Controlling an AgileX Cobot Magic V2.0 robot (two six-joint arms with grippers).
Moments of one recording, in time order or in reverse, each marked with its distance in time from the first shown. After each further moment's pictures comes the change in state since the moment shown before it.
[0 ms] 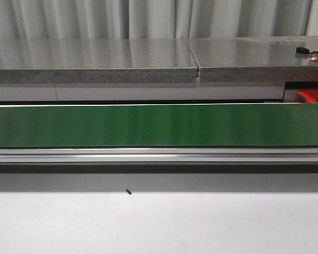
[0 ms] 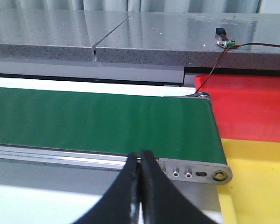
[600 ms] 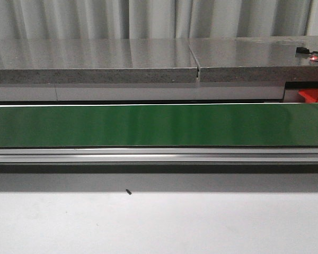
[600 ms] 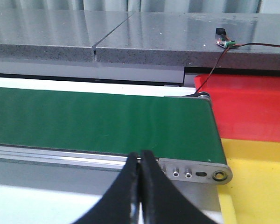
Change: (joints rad) left arm 0.000 0.000 0.002 -0.002 0.014 0.000; right arm 0.000 0.000 0.000 0.000 0.000 0.000
